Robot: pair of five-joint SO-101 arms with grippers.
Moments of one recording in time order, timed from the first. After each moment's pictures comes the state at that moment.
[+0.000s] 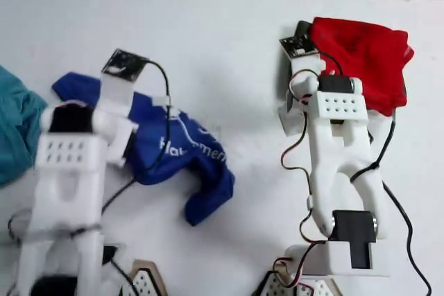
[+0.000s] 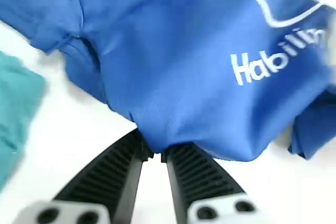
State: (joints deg) left arm -7.8 -34.1 29.4 86.1 -16.7; right arm -2.4 -2.9 14.8 74.5 19.5
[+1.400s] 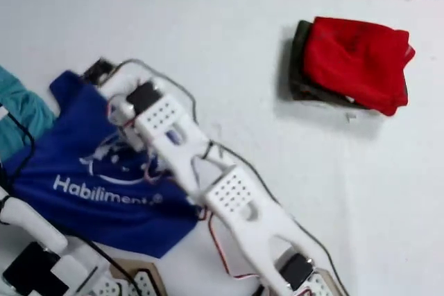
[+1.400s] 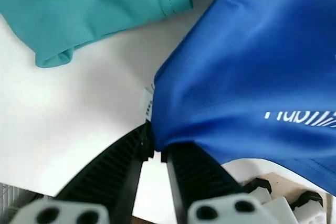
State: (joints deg) left arm -60.9 -14.9 16.1 91.4 -36.6; right arm -50.1 68.1 -80.1 97.6 9.3
